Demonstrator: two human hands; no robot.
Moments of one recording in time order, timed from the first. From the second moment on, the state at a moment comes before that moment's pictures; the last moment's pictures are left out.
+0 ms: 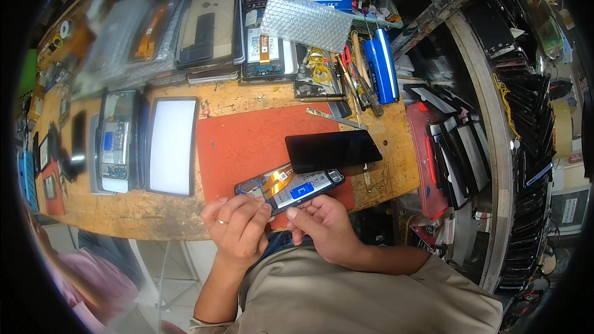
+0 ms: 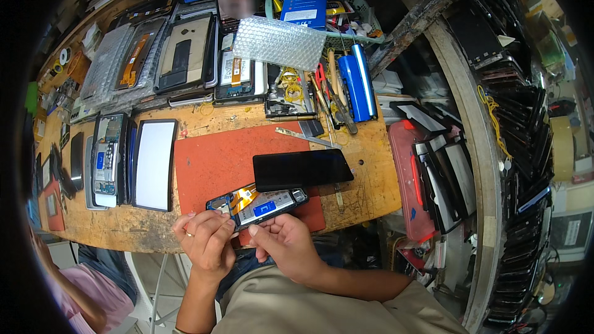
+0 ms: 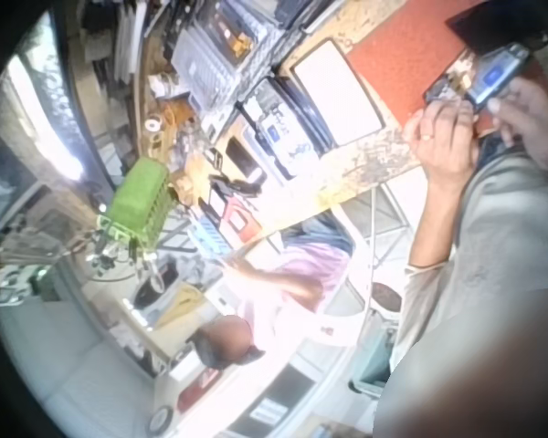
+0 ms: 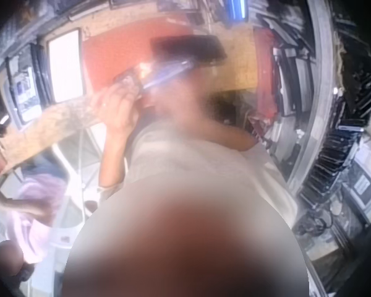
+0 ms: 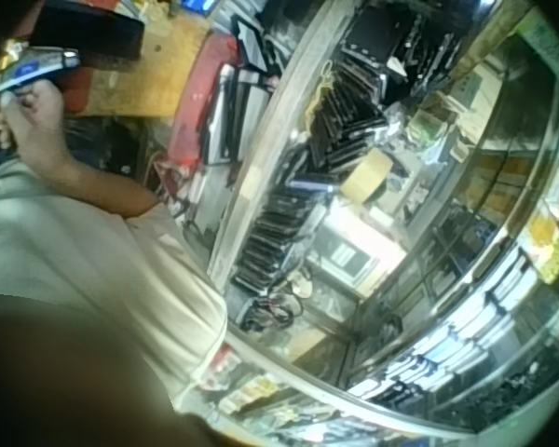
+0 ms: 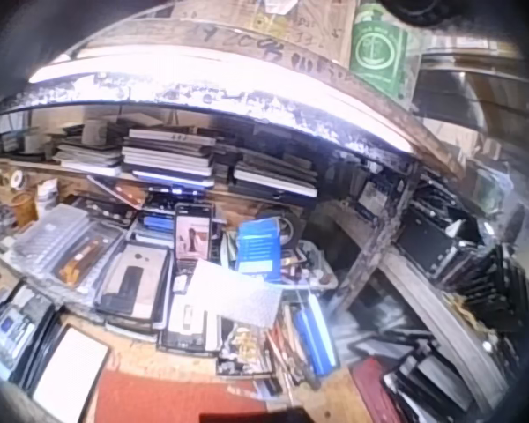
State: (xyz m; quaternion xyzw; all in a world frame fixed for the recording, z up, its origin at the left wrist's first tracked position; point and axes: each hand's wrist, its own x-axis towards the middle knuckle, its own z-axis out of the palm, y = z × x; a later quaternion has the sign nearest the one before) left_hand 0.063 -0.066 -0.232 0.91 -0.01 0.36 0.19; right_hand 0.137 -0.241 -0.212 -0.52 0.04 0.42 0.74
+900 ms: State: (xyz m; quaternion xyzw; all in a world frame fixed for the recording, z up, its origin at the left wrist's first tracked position) left_hand 0.062 -0.067 -0.232 0.91 0.00 0.36 0.19; right_hand 0.138 -0.242 -0.211 -0.52 0.04 0.43 0.74
